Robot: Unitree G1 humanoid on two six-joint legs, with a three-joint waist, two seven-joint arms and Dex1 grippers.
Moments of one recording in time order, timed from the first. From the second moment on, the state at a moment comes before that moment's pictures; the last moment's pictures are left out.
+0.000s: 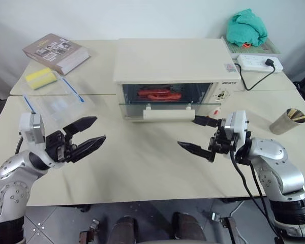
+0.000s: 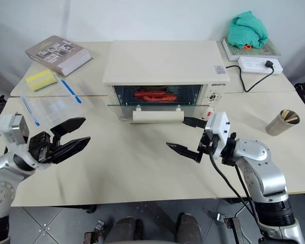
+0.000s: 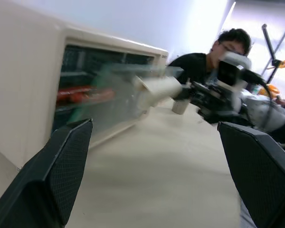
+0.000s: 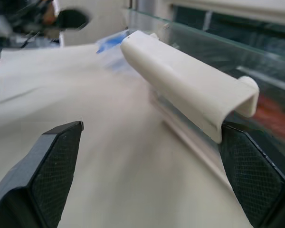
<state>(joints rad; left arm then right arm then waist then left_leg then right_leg) -0.12 0.67 0.41 -0.25 -0.96 0.46 -0.93 -0.26 -0.60 -0.04 -0.30 0.51 0.23 1.00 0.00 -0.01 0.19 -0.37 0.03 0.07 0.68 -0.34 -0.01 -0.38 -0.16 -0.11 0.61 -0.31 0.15</state>
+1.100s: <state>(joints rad) -0.46 0.49 -0.01 0.19 -0.46 0.24 -1.06 0.26 -0.66 -0.30 -0.35 0.35 -0.02 0.91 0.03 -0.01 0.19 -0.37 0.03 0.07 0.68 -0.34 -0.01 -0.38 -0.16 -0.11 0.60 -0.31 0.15</state>
